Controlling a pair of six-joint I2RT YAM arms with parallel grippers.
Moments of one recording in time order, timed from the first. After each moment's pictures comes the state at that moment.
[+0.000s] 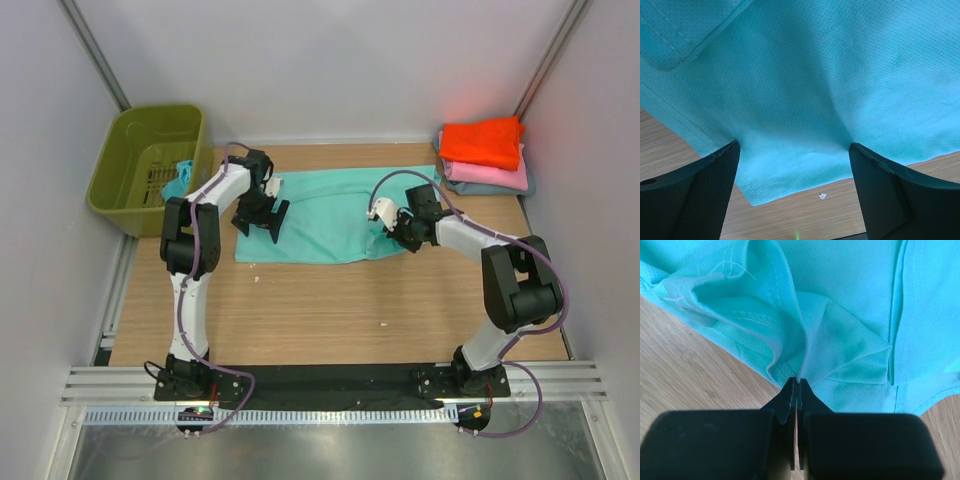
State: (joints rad) left arm -0.26 2.24 1.82 -1.04 0.12 0.06; right arm 0.26 1.67 0.98 -0.32 -0.20 -0.79
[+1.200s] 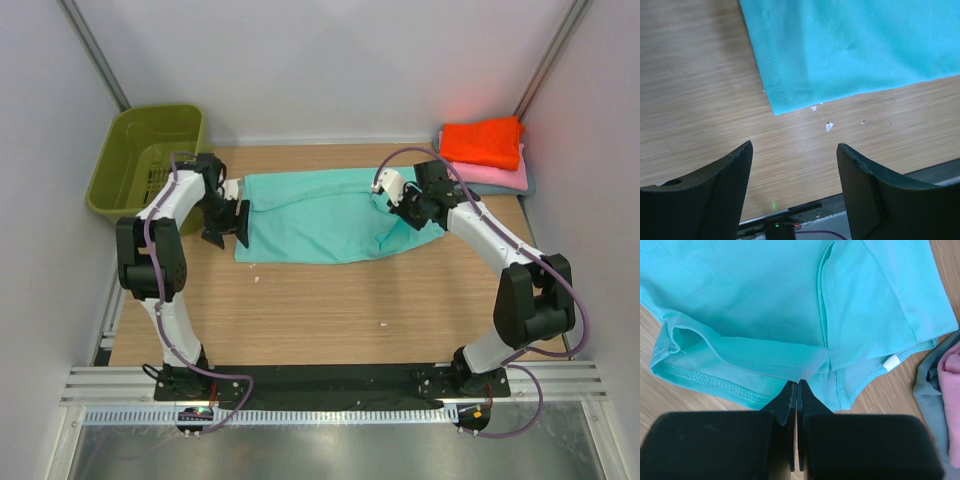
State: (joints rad) left arm -0.07 1.93 1.56 -1.09 0.22 0.02; right arm 0.26 1.56 1.17 -0.50 -0.18 -0.75
